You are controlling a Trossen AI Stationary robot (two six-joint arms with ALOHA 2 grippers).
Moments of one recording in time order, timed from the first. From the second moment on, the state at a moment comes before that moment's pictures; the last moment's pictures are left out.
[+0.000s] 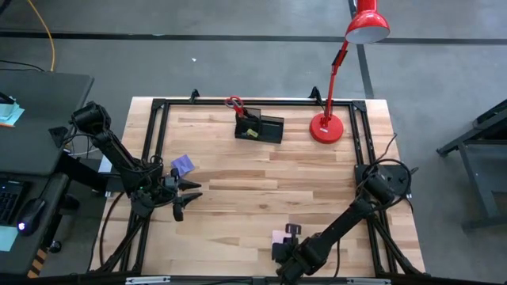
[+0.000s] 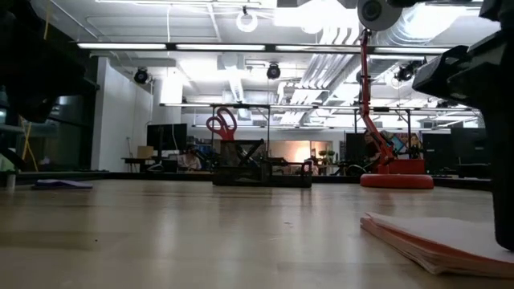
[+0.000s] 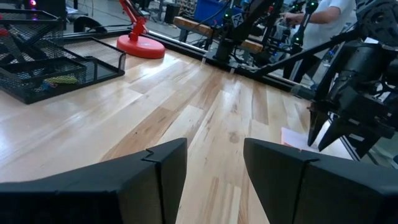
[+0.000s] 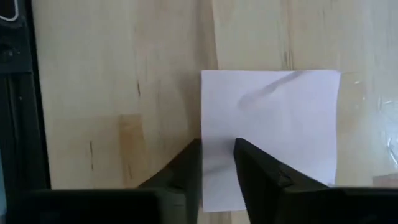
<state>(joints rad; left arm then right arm) -0.87 1.06 0.08 0.57 -1.18 -0.66 0.74 2.21 1.58 -0.76 0.27 0.79</state>
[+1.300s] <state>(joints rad) -0.87 1.10 0.08 0.57 -1.20 -0.74 0.63 2.23 1.75 -0.99 0.24 0.80</state>
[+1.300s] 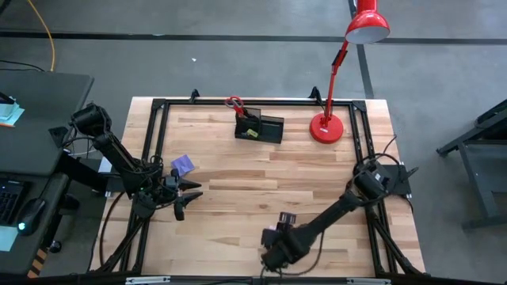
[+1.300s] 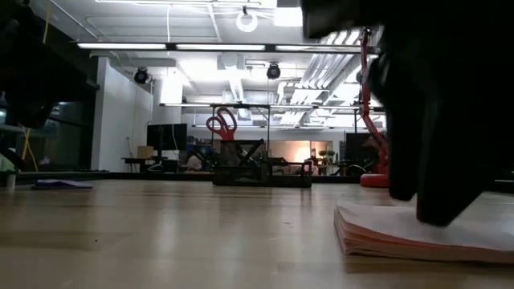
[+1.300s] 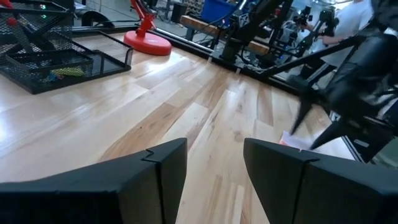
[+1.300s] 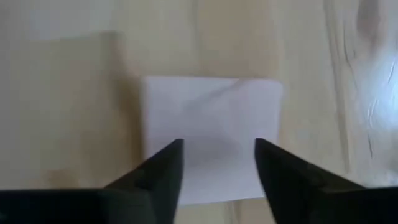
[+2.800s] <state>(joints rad) -0.87 1.15 0.08 0.58 -1.22 -0.79 0.64 2.24 1.81 -1.08 0.26 0.78</state>
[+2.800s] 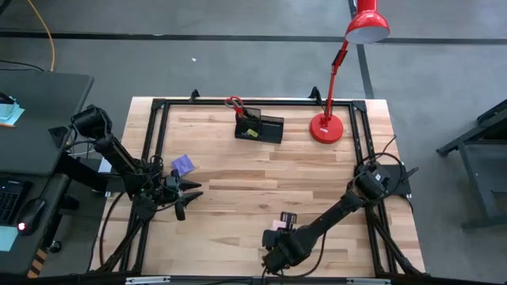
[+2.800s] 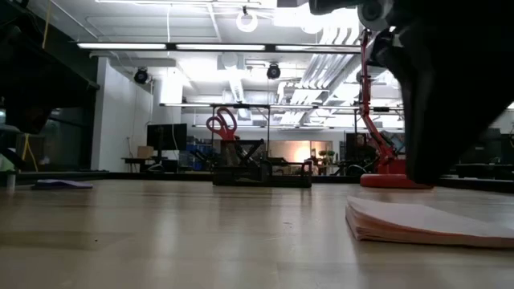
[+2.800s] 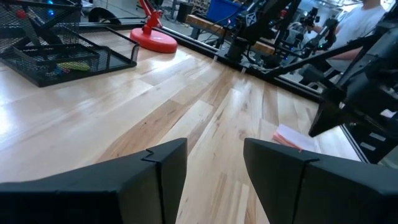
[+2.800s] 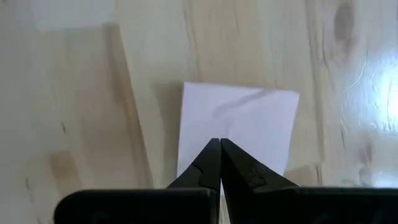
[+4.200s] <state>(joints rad) -0.87 1.15 0.08 0.57 -1.25 -0.81 0.53 2.24 1.78 -1.04 0.12 0.72</state>
